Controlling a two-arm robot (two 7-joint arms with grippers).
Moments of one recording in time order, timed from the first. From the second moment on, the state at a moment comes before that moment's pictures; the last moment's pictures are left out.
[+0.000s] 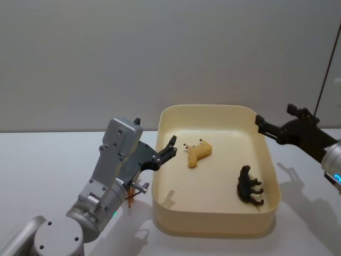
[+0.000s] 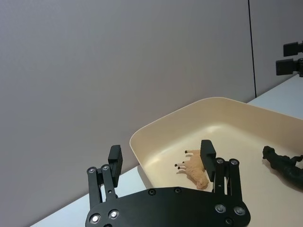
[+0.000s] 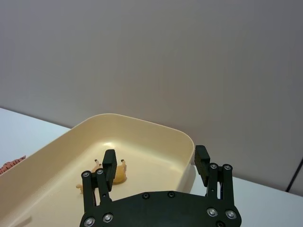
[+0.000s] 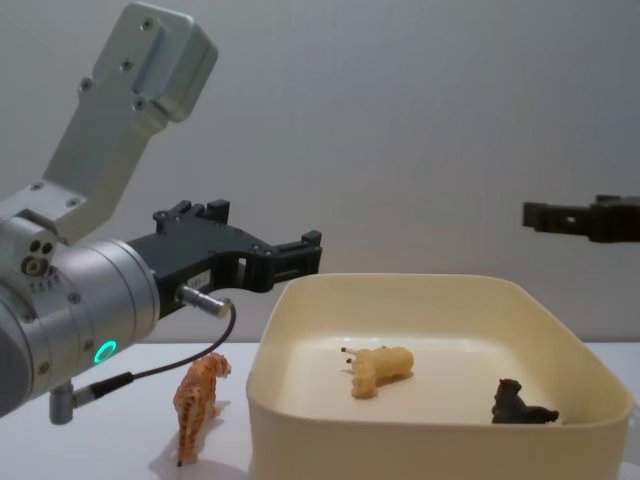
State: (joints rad) left arm -0.24 0.38 0.45 -1.63 -0.20 0.01 -0.01; right arm 0.30 0.31 -0.17 -1.53 0.34 0.22 0.32
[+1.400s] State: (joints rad) left arm -0.15 0.47 0.41 -1.72 -0.36 0.20 0.05; right arm 0.21 0.36 -0.14 -1.61 0.37 0.24 0.27
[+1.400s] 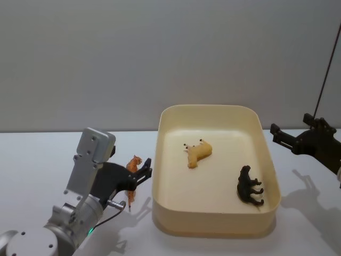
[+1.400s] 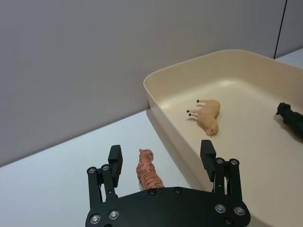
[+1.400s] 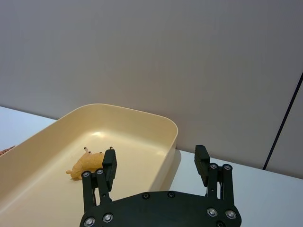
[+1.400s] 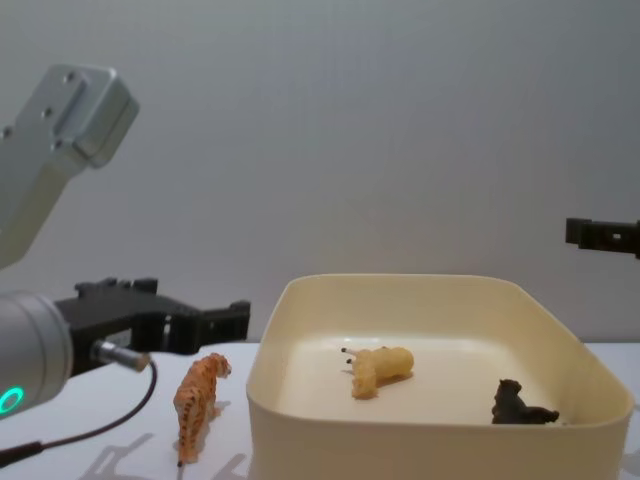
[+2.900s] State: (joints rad) left arm -0.25 0.42 0.37 -1.50 -0.40 0.34 -0.09; right arm 0.20 0.36 -0.14 -1.62 0.37 0.24 0.27
